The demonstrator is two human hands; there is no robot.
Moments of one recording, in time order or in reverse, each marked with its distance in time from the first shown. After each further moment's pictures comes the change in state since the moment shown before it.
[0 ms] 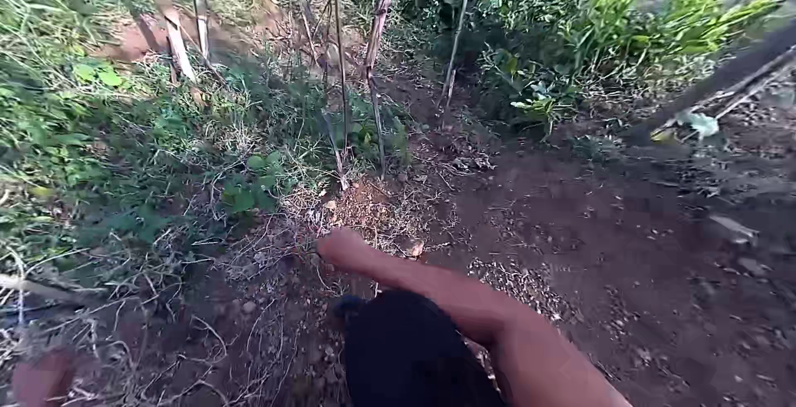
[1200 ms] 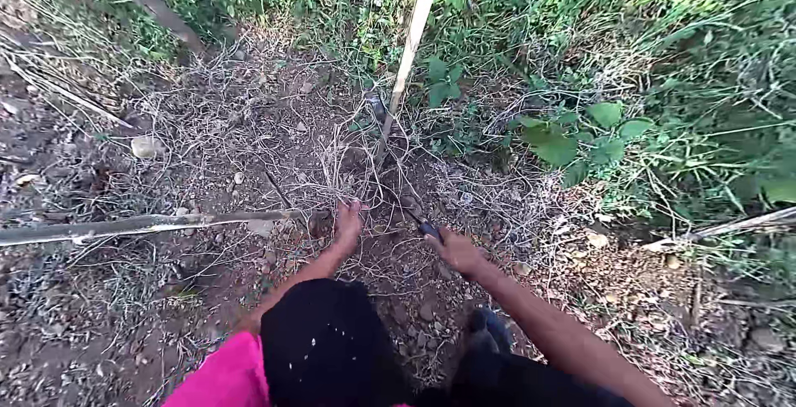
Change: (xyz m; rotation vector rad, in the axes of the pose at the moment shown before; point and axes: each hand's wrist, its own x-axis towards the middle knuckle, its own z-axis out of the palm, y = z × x) left_hand -0.118 -0.011 0.136 -0.897 0.303 -0.424; right_hand 0.187 -0.137 0.122 0.143 -0.324 -0.381
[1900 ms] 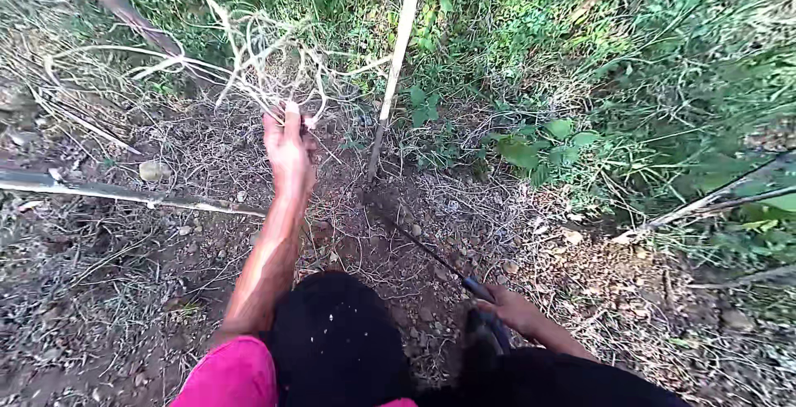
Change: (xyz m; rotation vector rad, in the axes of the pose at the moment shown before) left_hand -0.085 0.231 -0.047 -0.460 0.022 0.689; right_hand -0.105 0.096 0.024 0.031 -0.067 0.154
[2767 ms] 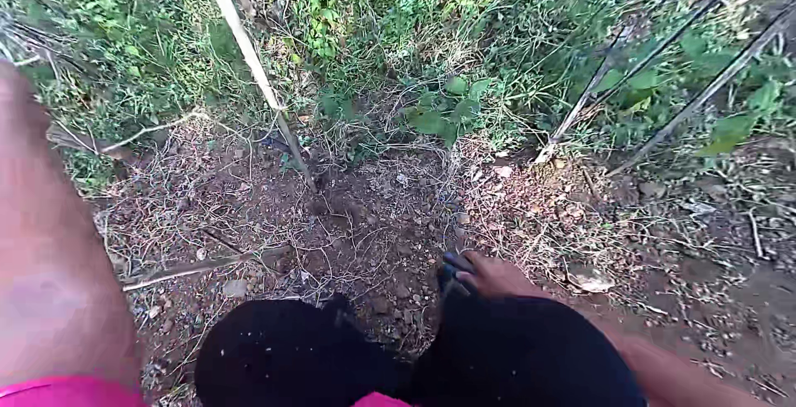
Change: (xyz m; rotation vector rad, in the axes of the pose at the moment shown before) left_hand 0.122 0.129 0.040 1.181 0.278 -0.078; right_hand -0.058 0.047 0.029 0.046 0.275 -0.017
